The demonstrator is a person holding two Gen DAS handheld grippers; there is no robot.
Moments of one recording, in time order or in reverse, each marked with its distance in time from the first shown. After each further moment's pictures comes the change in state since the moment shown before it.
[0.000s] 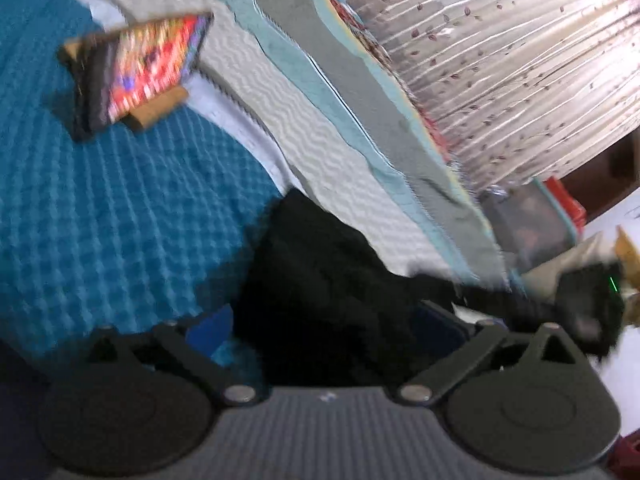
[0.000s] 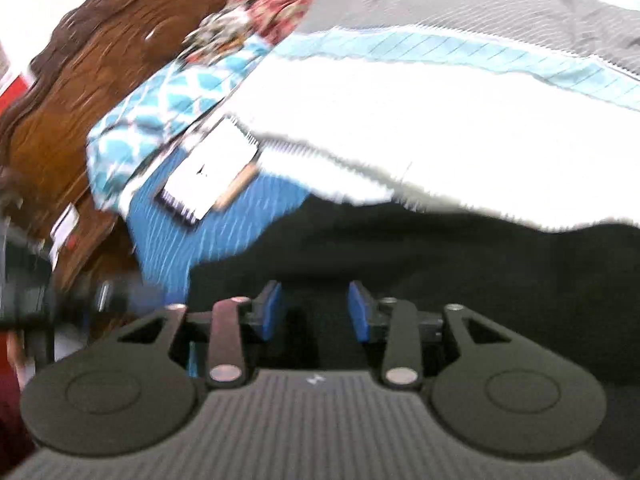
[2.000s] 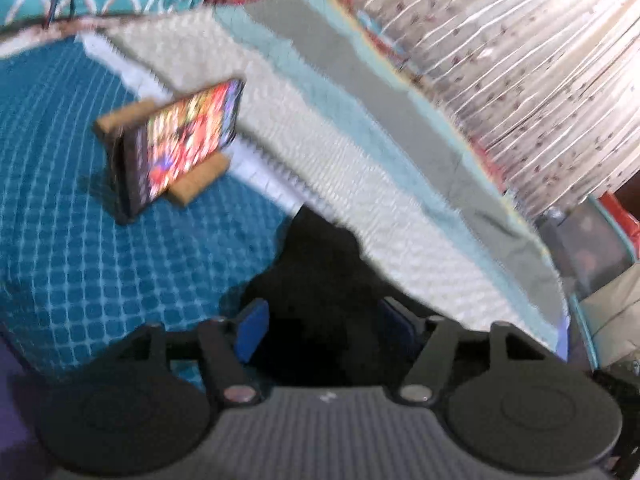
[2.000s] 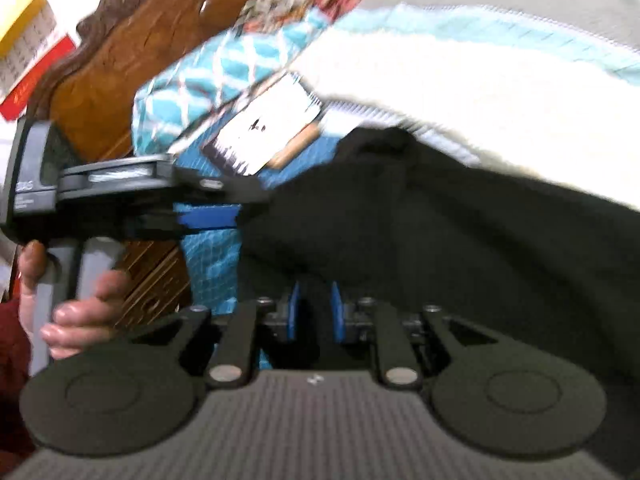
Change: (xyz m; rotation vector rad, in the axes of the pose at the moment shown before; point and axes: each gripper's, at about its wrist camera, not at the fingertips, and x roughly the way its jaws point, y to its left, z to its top) left arm -0.012 -0.019 0.032 0.074 -0.139 0.228; right arm 0.010 0.003 -0.047 -0.108 -0.020 0.126
